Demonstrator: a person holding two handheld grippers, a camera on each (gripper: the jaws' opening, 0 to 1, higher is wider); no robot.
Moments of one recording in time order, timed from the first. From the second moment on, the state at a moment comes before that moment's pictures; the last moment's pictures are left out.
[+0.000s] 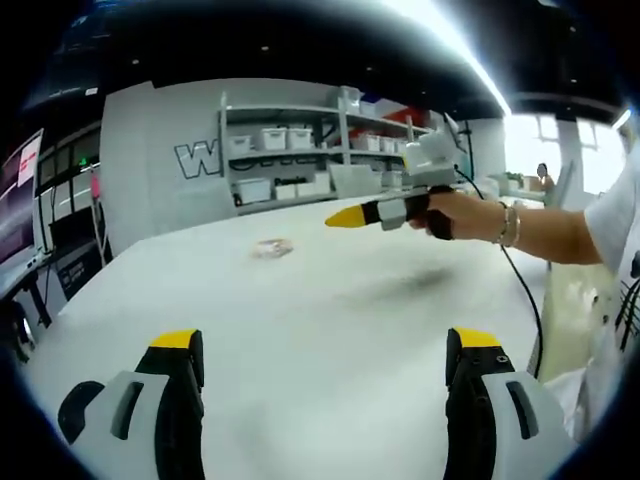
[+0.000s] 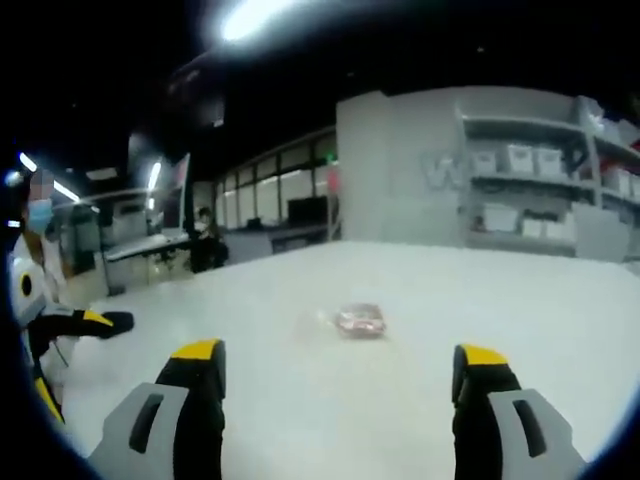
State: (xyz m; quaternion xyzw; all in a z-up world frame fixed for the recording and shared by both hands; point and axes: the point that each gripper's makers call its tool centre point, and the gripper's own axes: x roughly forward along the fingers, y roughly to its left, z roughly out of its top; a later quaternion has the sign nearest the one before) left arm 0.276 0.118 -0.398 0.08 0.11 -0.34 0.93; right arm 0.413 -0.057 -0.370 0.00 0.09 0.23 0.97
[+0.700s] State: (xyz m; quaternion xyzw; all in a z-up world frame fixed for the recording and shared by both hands) left arm 0.273 0.115 -0.399 0.08 0.11 -0.34 0.93; right arm 0.389 -0.085 -0.362 0.02 0.08 0.22 0.97
